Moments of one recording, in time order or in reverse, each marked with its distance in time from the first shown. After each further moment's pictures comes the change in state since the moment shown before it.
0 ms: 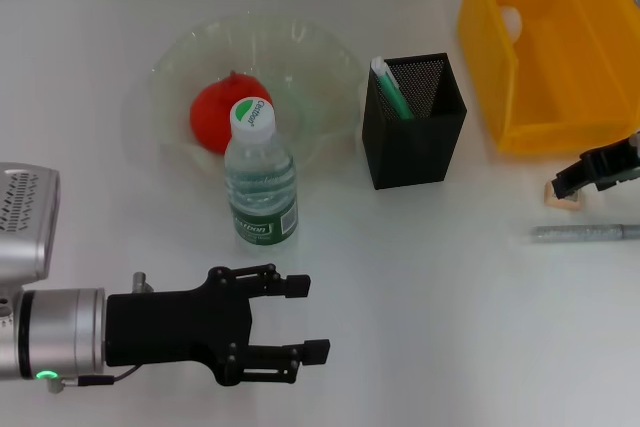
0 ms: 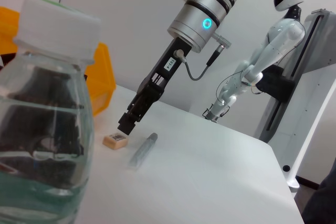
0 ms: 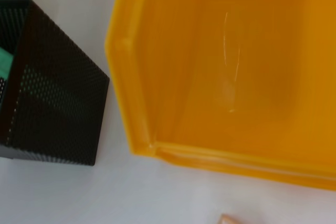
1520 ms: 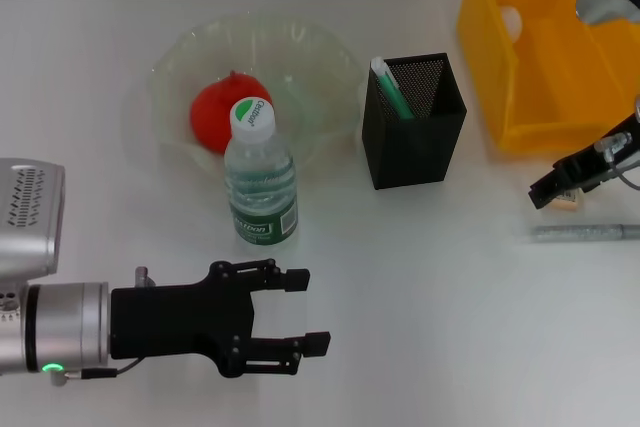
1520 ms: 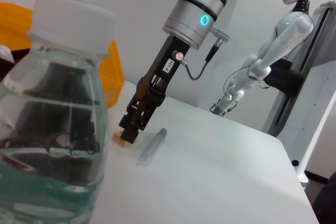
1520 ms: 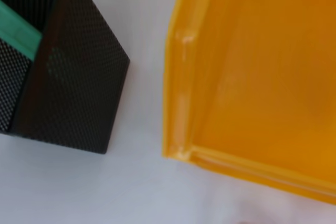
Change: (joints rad) left arm -0.012 0.000 -0.001 -0.008 0.001 -0.033 0.008; right arm 0.107 -0.004 -0.063 0.144 -0.062 0.037 -0.013
